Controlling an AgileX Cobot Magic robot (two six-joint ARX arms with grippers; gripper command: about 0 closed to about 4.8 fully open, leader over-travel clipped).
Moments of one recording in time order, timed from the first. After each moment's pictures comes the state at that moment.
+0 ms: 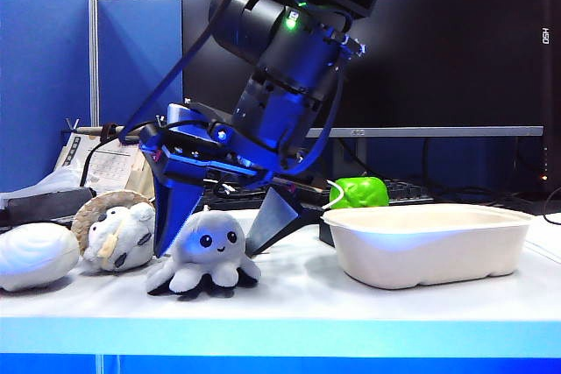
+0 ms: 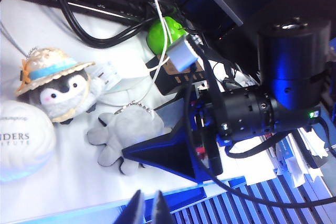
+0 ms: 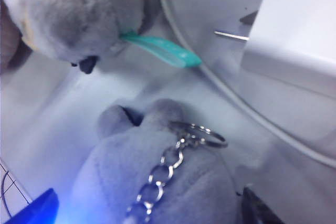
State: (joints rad) left arm 0.02 0.01 0.10 -0.31 0.74 -0.63; right arm 0.83 1.88 1.24 -0.37 -0.15 0.21
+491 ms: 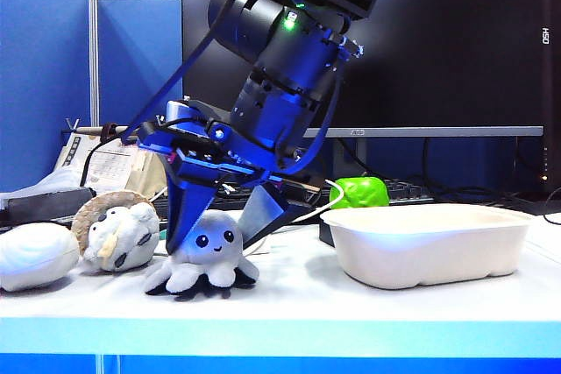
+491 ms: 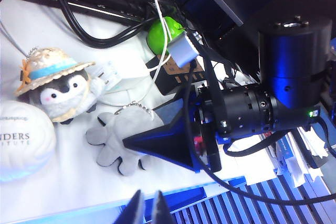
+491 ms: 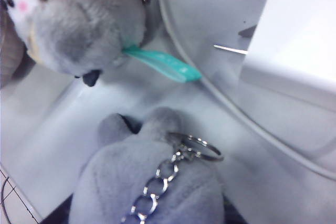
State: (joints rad) left arm 0.02 0.01 0.10 -0.31 0.74 -0.63; right arm 0.83 1.88 1.24 -0.35 -0.15 0.21
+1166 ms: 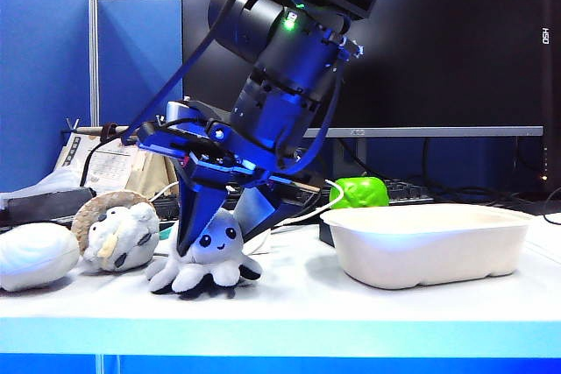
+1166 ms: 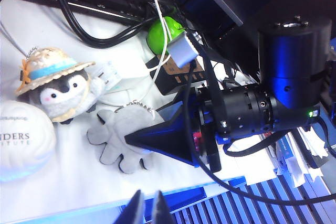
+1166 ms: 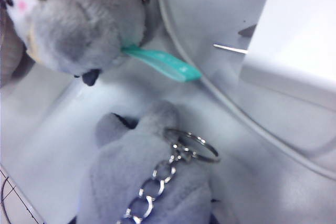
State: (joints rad) left arm 0.02 0.01 0.10 -0.31 0.74 -0.63; right arm 0.83 1.88 1.24 -0.35 -0.15 0.21
